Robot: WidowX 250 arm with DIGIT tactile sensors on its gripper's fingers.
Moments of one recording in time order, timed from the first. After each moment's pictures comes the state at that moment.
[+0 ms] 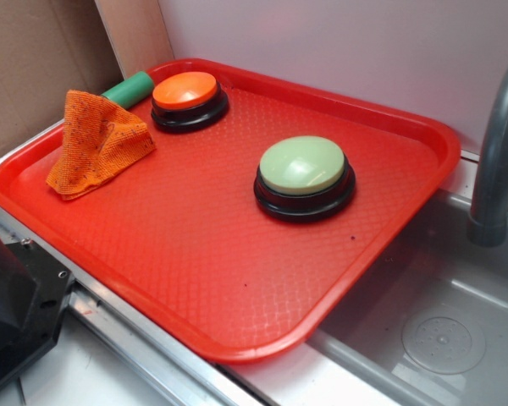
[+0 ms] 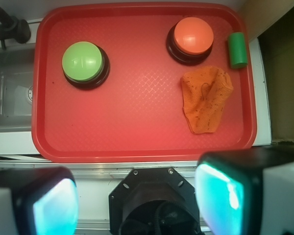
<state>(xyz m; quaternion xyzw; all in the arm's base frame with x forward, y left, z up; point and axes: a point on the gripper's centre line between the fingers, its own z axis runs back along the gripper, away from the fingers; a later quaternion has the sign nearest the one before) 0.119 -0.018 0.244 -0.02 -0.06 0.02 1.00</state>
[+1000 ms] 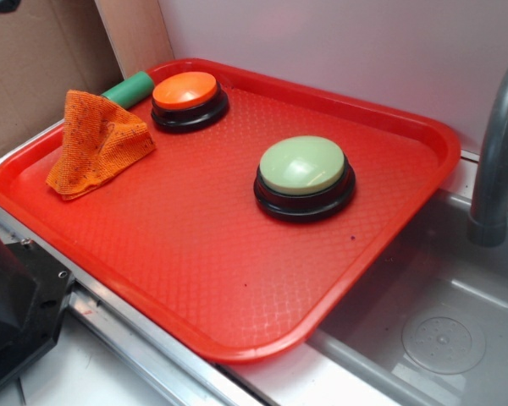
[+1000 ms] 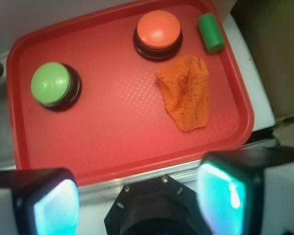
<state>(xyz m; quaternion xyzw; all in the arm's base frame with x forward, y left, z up) 0.117 0.034 0.211 -0.04 -0.11 0.16 0.98</state>
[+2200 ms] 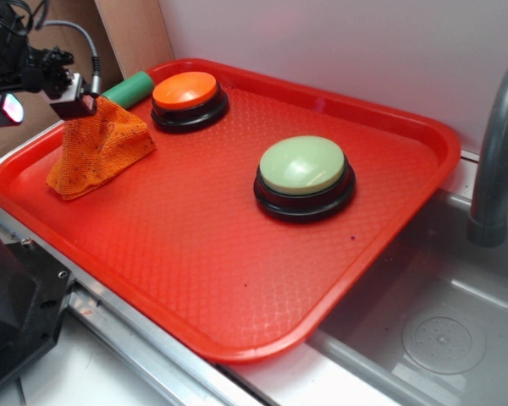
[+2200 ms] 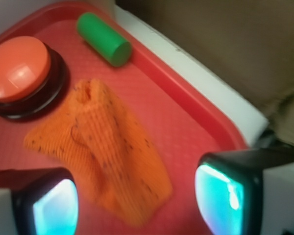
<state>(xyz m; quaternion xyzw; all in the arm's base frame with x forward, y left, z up) 0.159 0.115 0.077 0.05 -0.18 0.36 0.91</state>
